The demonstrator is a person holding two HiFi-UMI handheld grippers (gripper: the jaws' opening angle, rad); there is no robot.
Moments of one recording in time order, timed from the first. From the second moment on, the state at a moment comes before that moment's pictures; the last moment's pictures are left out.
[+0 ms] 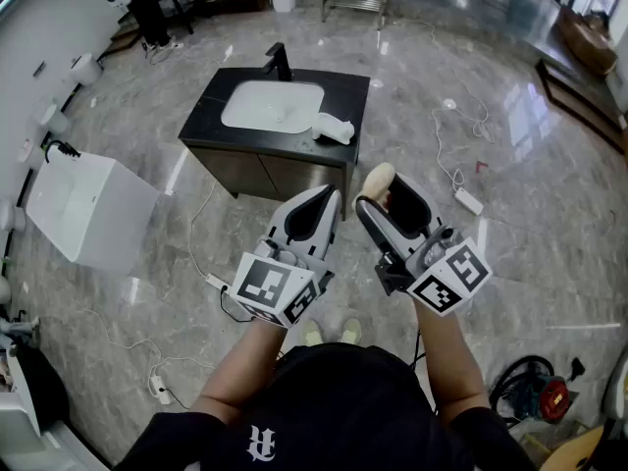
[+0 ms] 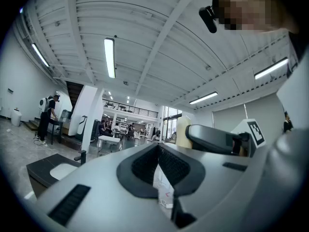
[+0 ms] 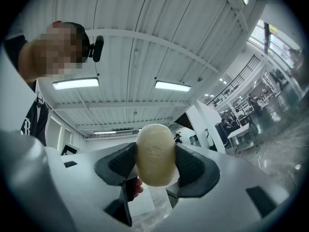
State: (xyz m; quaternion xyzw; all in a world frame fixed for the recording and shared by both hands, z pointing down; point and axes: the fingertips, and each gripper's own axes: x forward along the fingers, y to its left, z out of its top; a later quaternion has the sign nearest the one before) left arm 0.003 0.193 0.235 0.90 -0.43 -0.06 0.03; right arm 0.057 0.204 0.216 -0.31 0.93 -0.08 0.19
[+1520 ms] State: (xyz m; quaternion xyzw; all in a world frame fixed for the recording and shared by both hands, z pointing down) left arm 0.025 0.166 0.239 0.89 -0.46 -0.04 0.01; right arm 0.083 0.173 0.226 -0.28 0.93 -0.10 0.20
